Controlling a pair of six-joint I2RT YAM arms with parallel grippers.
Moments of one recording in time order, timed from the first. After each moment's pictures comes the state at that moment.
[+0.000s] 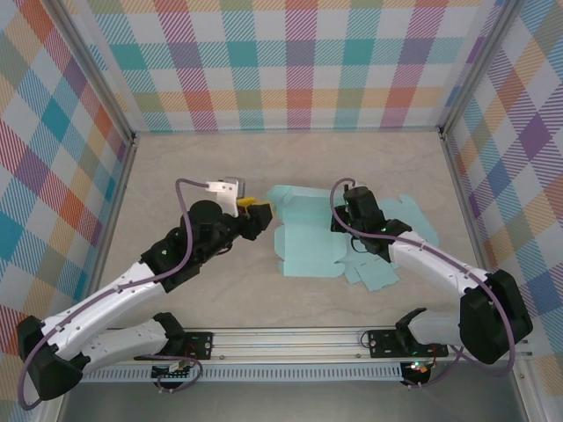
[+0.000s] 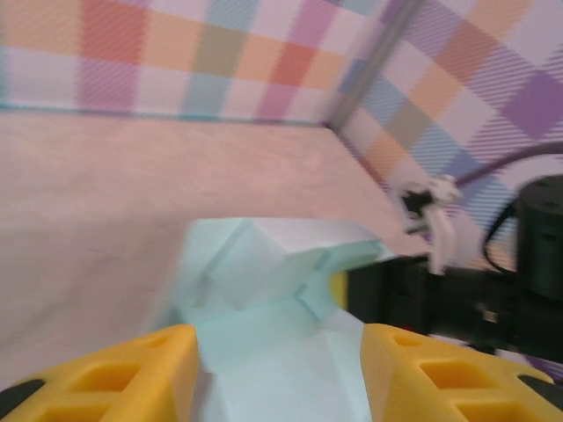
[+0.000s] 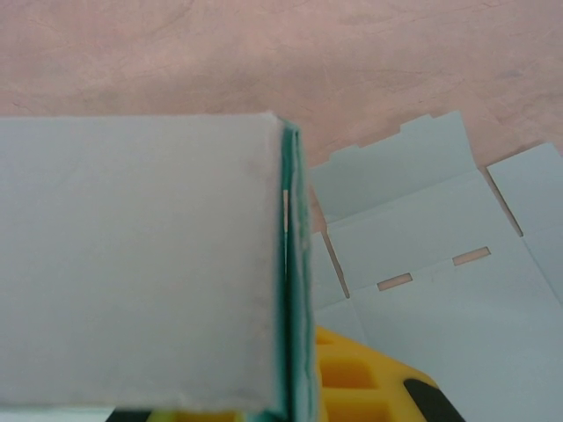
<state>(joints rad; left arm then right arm) -0.82 0.94 0.86 -0.19 -0.20 -0.46 0.57 1.26 0.77 -0.24 0.15 0.52</state>
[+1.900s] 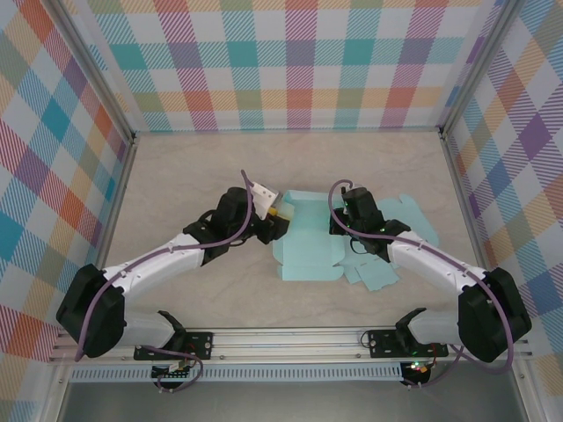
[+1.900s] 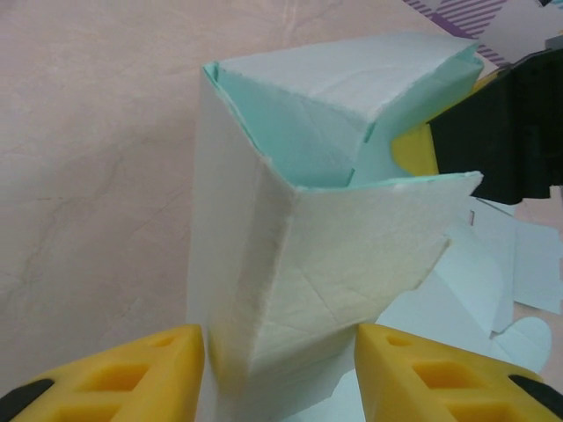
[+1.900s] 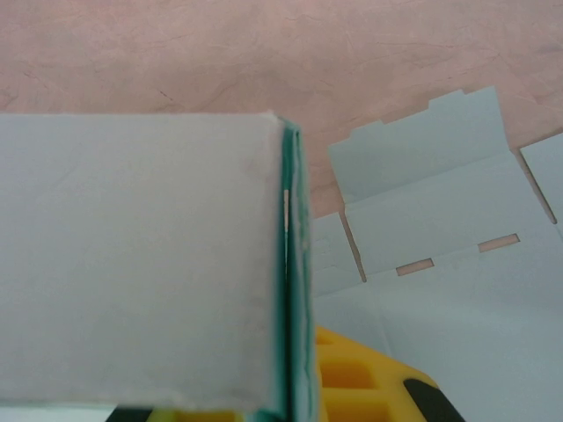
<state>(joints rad) -0.69 1.33 0.84 -0.05 0.16 -0.11 0.57 1.27 0.76 -0.24 0.10 0.50</state>
